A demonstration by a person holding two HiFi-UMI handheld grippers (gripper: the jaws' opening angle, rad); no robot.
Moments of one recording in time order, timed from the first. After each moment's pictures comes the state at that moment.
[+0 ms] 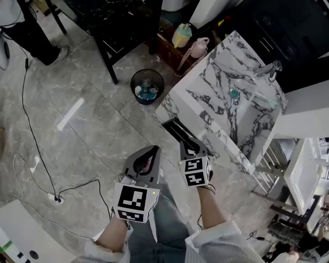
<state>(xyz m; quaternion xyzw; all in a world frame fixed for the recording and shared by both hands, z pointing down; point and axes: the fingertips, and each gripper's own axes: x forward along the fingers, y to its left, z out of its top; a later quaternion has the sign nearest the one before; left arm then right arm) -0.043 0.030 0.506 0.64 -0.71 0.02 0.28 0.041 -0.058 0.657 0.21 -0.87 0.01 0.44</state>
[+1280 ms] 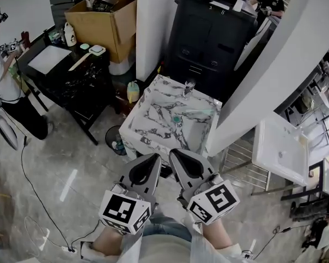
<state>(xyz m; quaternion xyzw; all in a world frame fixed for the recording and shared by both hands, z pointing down) 0.106 -0.013 0.245 0.79 -0.60 -0.05 0.11 0.137 -0.034 0.235 0.23 -0.97 0.06 0.03</state>
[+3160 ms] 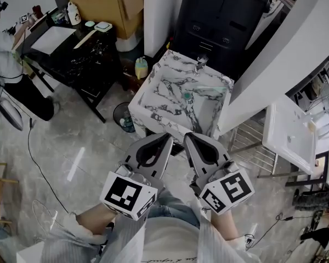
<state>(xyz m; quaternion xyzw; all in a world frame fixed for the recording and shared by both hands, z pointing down) 0.102 -0.004 0.239 0.81 -0.57 -0.04 0.09 0.141 -0.023 0.244 0.26 -0.96 0.08 0.06</state>
